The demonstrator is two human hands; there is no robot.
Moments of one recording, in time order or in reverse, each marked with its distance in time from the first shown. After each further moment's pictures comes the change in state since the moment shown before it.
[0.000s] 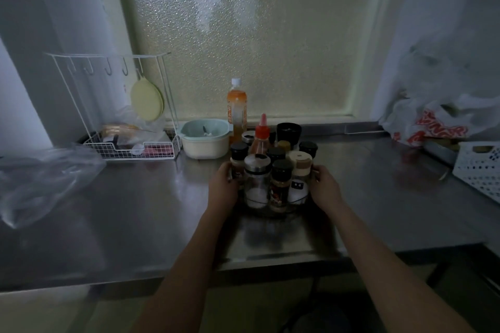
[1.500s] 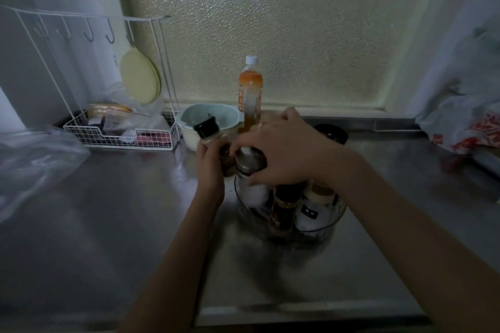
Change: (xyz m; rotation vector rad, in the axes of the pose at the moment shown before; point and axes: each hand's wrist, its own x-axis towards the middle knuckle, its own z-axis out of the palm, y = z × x) left_hand 0.061 0.004 -0.014 -0.707 0.182 -0.192; right_hand 0.003 -0.179 0.006 -0.879 -0.512 -0.974
